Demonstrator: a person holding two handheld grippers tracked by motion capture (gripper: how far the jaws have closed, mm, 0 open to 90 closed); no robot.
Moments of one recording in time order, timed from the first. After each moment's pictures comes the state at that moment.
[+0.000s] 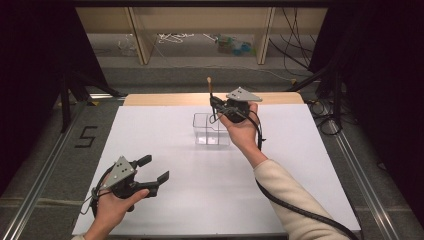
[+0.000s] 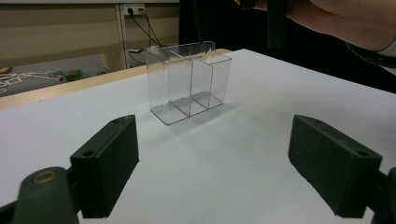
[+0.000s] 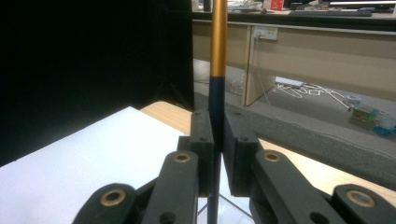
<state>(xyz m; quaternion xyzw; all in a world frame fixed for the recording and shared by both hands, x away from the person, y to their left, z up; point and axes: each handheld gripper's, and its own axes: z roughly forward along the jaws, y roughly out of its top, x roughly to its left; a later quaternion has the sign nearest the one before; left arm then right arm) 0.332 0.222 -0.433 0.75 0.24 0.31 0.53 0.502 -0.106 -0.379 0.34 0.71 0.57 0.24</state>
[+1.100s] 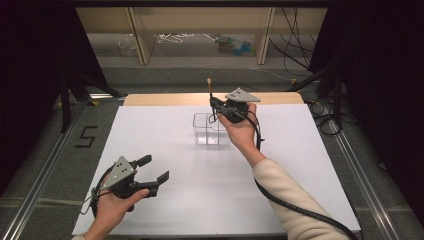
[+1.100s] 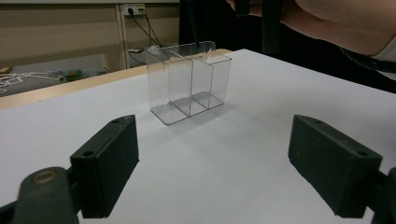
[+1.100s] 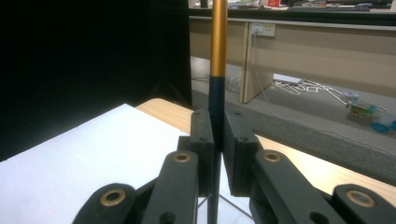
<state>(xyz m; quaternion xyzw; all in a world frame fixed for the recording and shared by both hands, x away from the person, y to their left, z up) 0.332 0.222 -0.433 0.75 0.24 0.31 0.53 0.509 -0.105 -0.388 0.34 0.71 0.56 0.25</state>
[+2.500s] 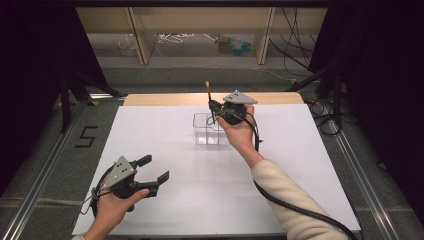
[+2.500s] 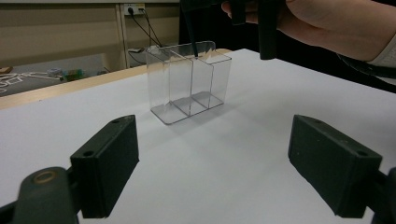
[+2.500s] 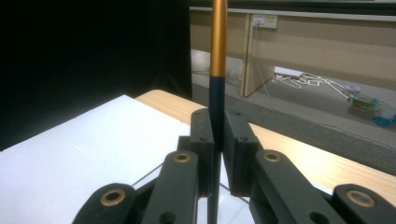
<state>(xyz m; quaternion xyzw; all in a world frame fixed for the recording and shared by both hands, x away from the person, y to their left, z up) 0.333 0.221 -0.433 0.75 0.24 0.31 0.54 0.511 -0.101 -0.398 0.35 0.72 0.55 0.24</state>
